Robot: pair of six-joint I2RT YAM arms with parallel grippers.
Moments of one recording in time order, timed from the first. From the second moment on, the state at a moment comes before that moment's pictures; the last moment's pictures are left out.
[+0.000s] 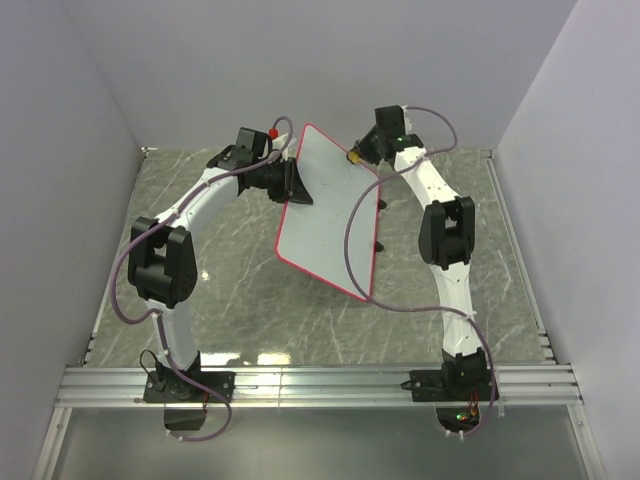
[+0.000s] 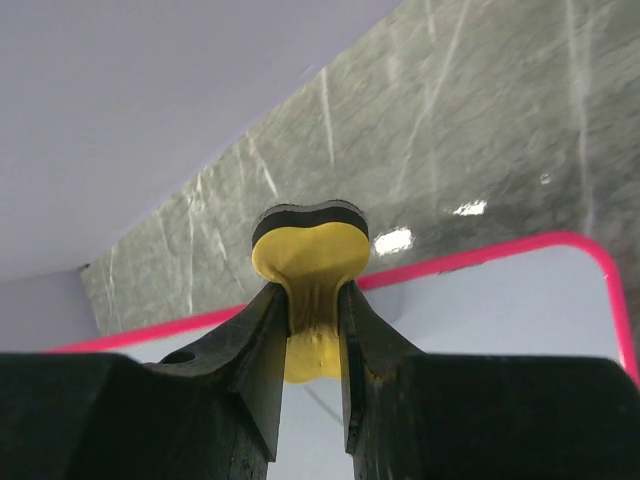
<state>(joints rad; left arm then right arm) -0.35 1.93 1.66 -0.55 0.67 -0.37 0.26 2.46 2.32 -0.52 -0.02 0.94</state>
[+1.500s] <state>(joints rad) -0.32 1.99 1.71 -0.63 0.68 -0.39 0.41 2.00 1.66 -0.53 -0.21 0.82</state>
